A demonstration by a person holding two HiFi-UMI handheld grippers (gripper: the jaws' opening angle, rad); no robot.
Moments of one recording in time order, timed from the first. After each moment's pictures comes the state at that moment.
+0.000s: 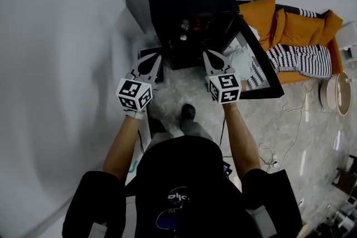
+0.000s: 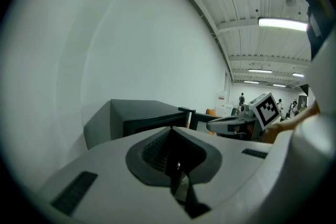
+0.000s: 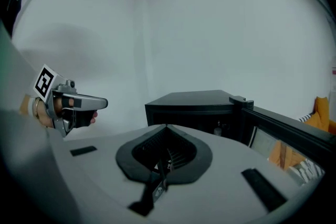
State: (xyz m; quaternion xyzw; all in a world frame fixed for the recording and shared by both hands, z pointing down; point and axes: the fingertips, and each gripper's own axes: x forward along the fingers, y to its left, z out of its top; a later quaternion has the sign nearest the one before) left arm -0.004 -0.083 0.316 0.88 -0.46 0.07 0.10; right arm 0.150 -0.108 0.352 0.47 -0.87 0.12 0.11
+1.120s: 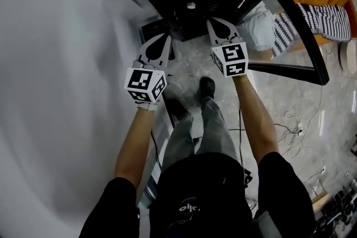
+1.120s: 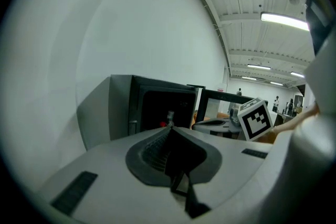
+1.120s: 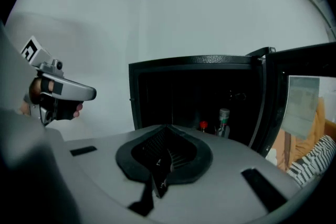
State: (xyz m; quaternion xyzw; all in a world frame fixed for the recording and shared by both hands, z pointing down) left arm -0.016 -0.128 0.447 0.89 -0.43 0.10 0.12; right arm 0.106 -0.173 0.499 0.51 -0.85 0.10 0.13
